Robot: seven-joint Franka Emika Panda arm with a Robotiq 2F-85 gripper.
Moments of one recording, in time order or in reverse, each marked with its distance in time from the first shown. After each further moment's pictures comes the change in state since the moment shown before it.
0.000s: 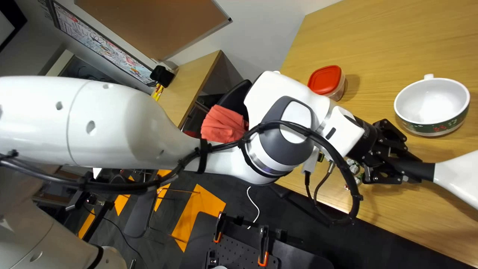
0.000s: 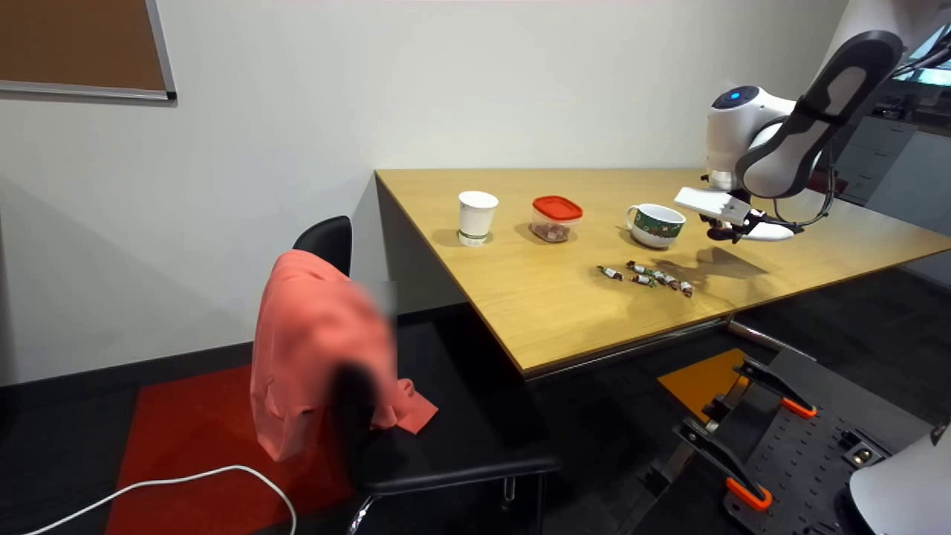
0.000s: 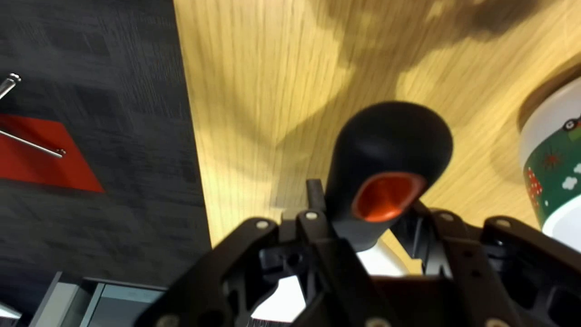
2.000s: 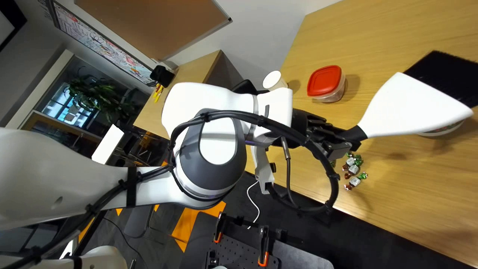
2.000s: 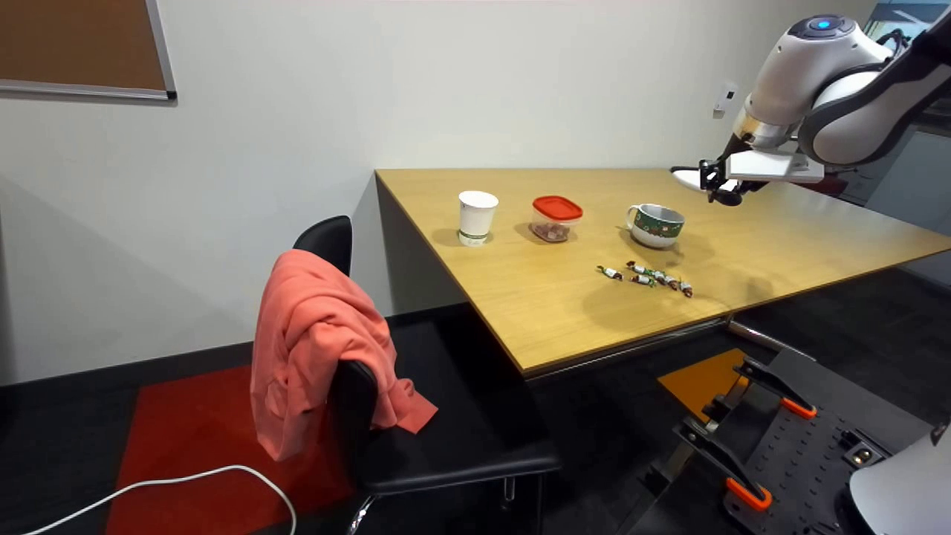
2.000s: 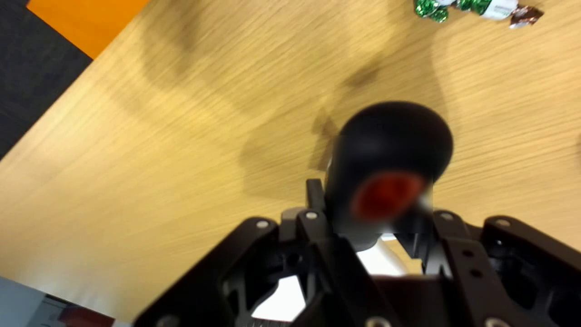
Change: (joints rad) arm -0.018 -0.407 0.039 -0.284 -0.181 0.182 -0.624
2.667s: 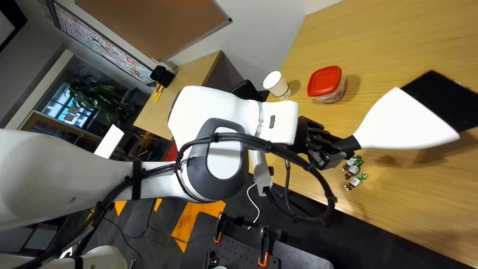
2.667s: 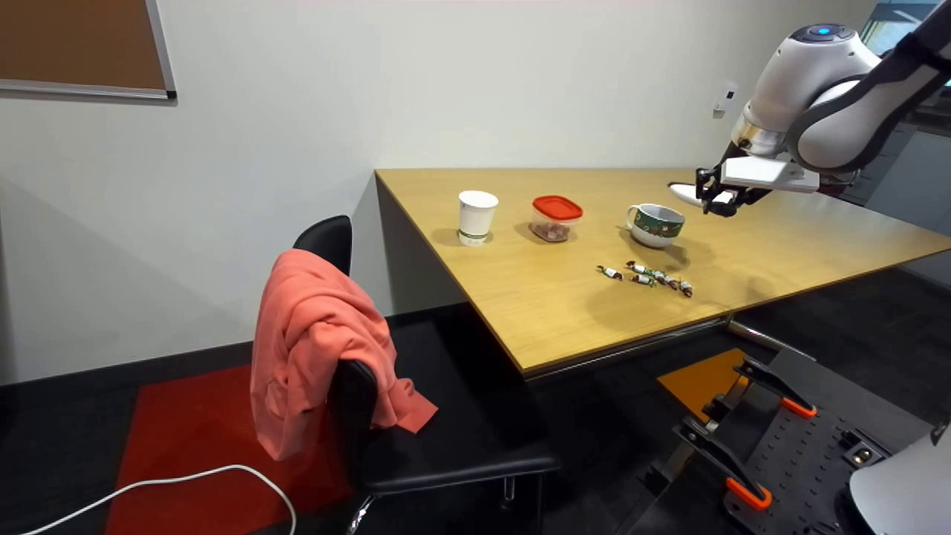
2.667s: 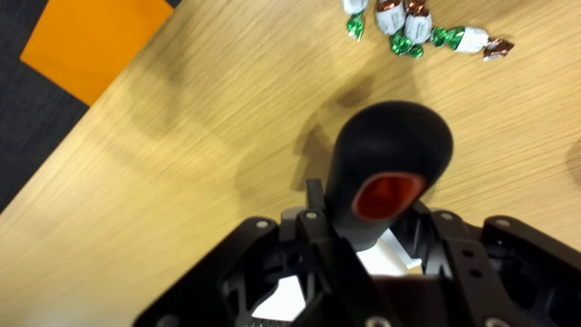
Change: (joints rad) arm -0.007 0.013 0.022 -0.044 0.196 0.013 -0.080
